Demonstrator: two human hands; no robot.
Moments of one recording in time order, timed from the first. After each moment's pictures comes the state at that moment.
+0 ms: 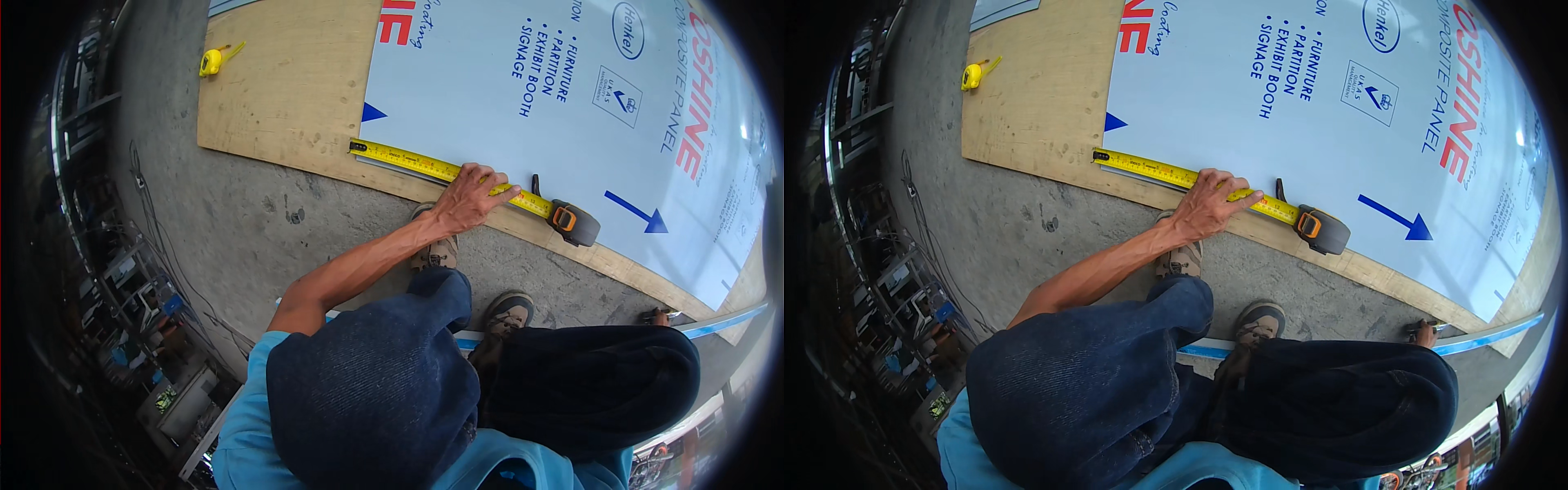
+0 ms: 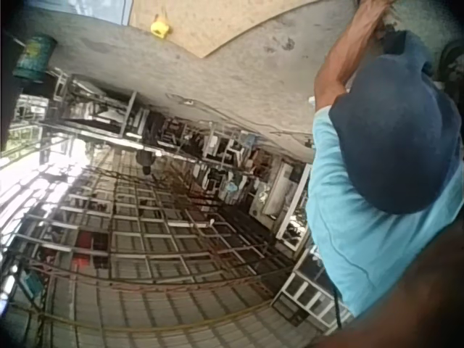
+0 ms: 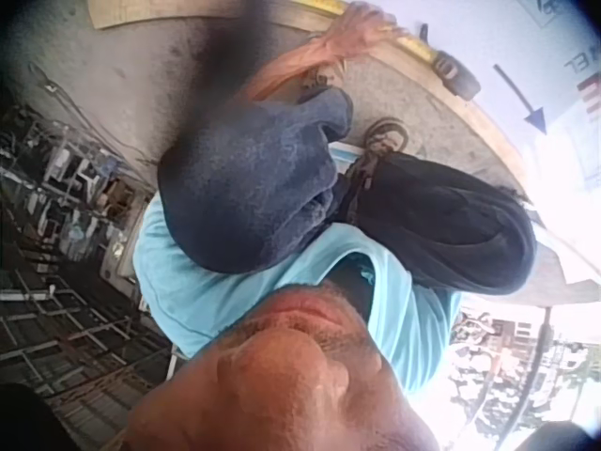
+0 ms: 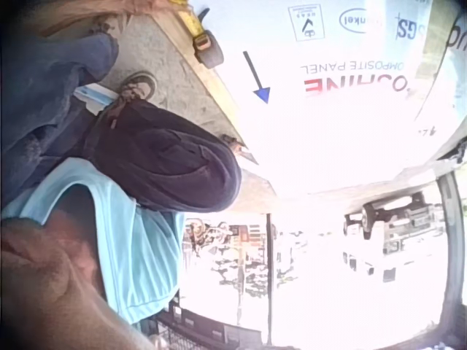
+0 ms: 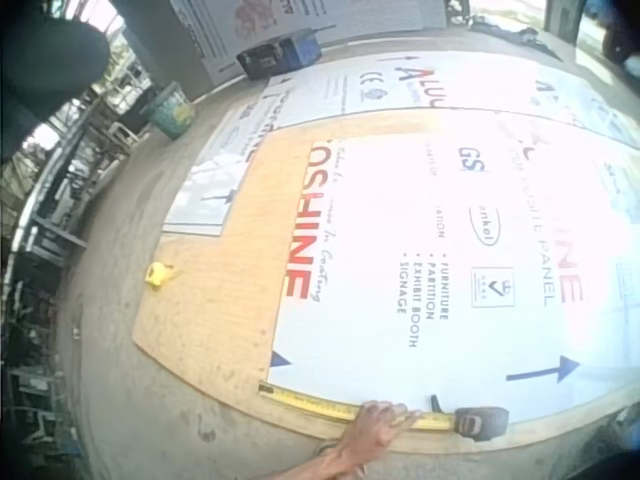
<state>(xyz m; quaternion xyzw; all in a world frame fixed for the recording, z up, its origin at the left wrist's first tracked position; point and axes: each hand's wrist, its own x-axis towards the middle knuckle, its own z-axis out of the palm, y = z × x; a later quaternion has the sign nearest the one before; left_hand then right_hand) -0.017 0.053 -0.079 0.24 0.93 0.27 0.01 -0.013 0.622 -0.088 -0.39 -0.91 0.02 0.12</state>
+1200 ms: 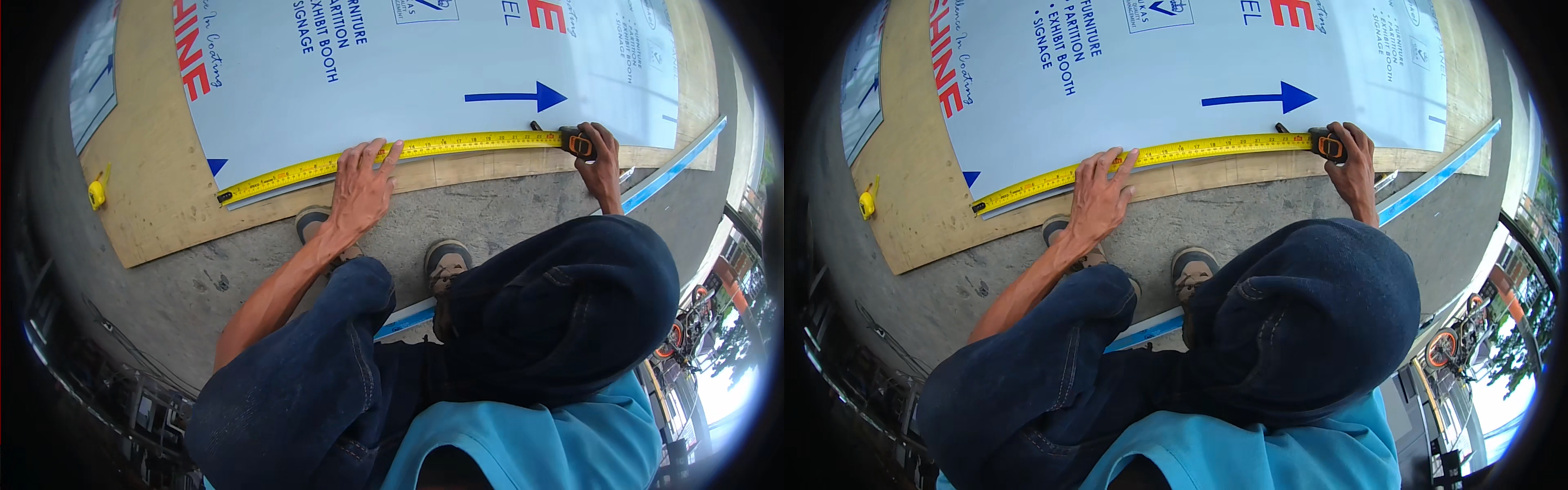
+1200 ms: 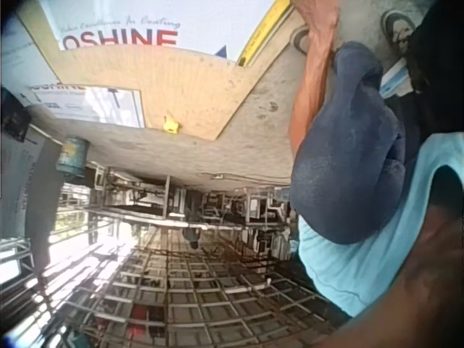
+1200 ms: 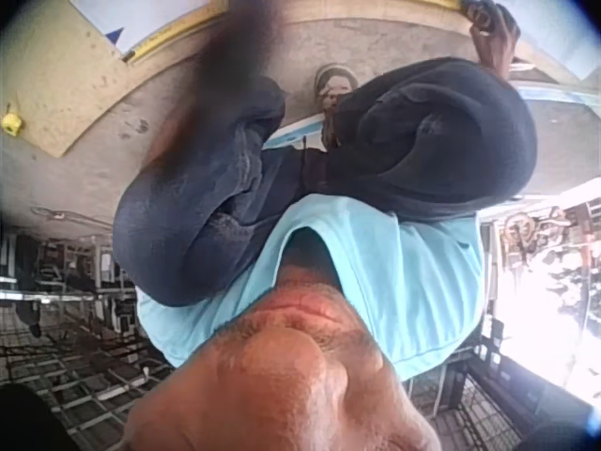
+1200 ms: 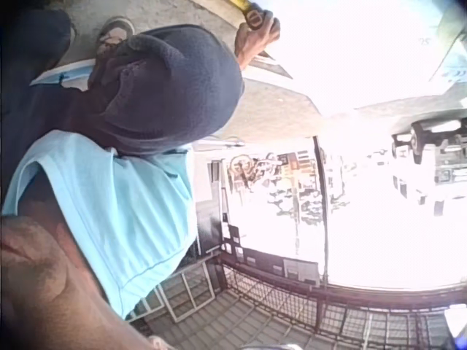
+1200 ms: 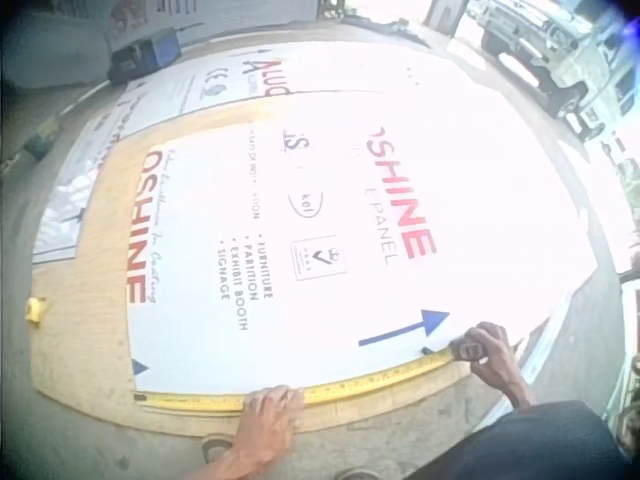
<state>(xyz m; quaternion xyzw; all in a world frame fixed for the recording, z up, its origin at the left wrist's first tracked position) -0.026 0.100 -0.040 0.25 0.93 0.24 0.09 -0.039 0.524 0.009 -0.08 -0.98 0.14 -0.13</state>
